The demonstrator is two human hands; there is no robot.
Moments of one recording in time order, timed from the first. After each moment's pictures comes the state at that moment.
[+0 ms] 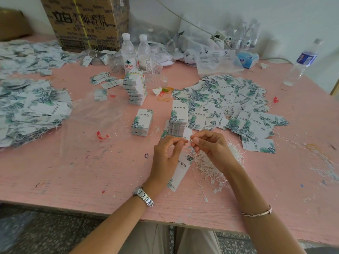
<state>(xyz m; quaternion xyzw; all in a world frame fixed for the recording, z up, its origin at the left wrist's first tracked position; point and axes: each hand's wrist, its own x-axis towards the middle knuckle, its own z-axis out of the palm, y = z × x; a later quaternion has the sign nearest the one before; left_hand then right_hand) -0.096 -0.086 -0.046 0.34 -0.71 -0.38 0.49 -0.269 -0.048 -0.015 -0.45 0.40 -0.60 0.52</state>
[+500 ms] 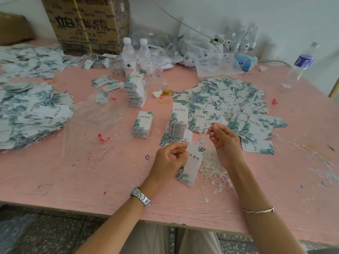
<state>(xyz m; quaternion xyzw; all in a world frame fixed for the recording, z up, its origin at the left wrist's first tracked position) -0.089 -0.085 -0.044 0.34 -0.64 -0.57 0.39 -0.289 -0.053 -0.012 -0.29 0.39 -0.75 0.46</state>
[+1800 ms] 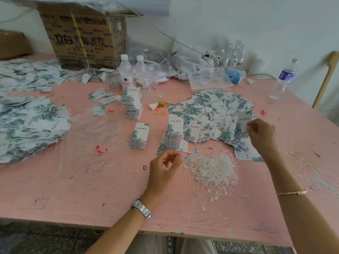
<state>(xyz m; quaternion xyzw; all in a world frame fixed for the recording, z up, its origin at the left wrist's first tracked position) -0.090 -0.080 -0.045 0.30 -0.62 -0.52 0.50 -0.416 -0.042 0.028 -0.45 0.80 -0.39 -0.06</state>
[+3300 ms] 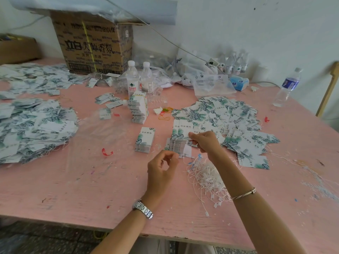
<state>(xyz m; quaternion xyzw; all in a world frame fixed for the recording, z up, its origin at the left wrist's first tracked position) -0.082 -0.089 -0.040 0.34 -0.64 -0.41 0.55 -0.266 -0.111 0.023 -0.38 0.70 -0.49 0.35</state>
